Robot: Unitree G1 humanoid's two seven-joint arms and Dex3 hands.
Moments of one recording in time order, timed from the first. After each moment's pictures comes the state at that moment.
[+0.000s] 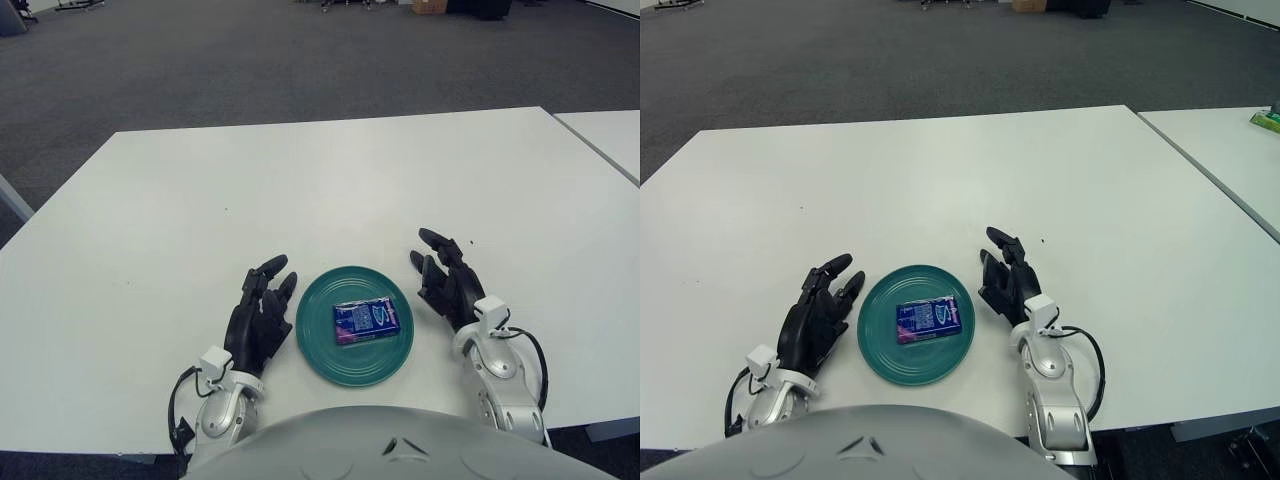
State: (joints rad) left arm 0.61 -0.08 -0.14 -0.26 -0.18 -0.17 -0.12; right arm 0.38 0.00 0.08 -0.29 -0.02 0.13 0.05
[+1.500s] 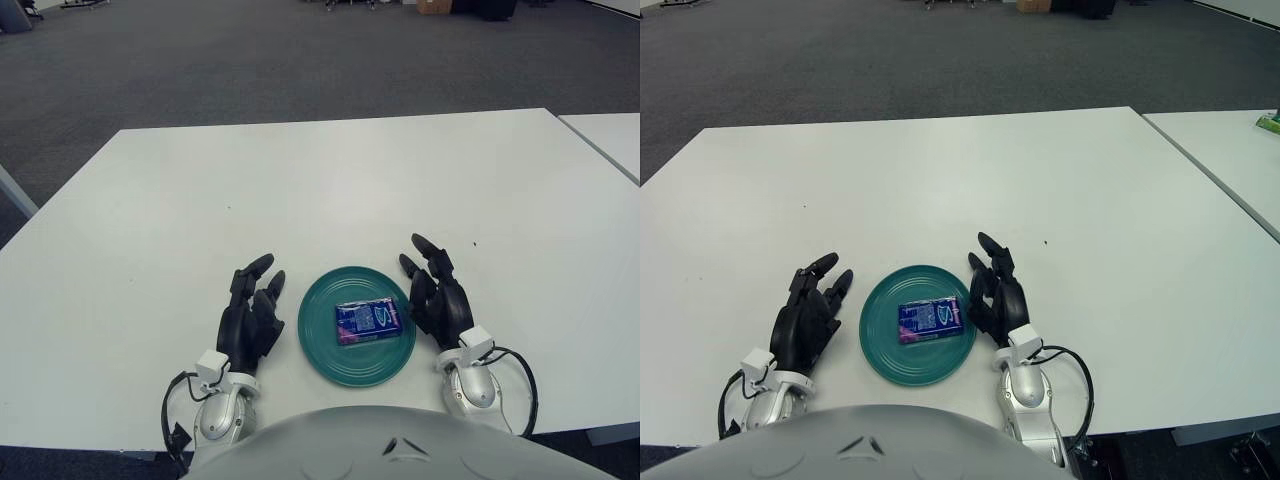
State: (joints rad) left arm 0.61 -0.11 -0.11 -0.23 -0.12 -0.24 -0.04; right arm 0.45 0.05 0.14 -0.09 -0.05 -0.27 -0.03
